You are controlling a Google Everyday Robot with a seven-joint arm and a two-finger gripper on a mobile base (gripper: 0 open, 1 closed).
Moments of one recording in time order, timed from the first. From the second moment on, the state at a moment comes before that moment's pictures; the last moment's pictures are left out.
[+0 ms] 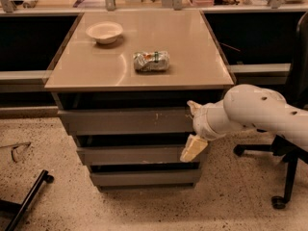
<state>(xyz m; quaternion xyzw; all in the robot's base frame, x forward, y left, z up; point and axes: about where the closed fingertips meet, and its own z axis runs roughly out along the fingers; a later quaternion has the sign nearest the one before) 0.543 -0.115 0.697 -0.63 0.71 0.03 0.30</state>
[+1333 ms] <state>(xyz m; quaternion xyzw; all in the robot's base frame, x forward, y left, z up) 0.620 -0.129 0.648 -0.61 0.74 0.04 0.26</state>
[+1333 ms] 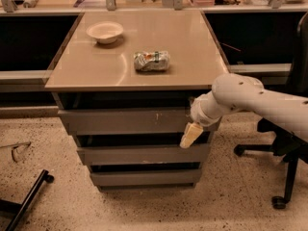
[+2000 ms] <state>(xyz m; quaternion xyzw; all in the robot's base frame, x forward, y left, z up) 0.617 -0.092 0.638 -0.65 0.71 0.09 0.24</state>
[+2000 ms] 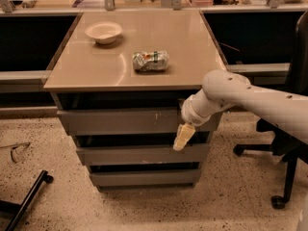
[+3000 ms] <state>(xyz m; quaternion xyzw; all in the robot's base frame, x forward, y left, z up) 0.537 -0.088 0.643 -0.68 0.69 0.15 0.21</state>
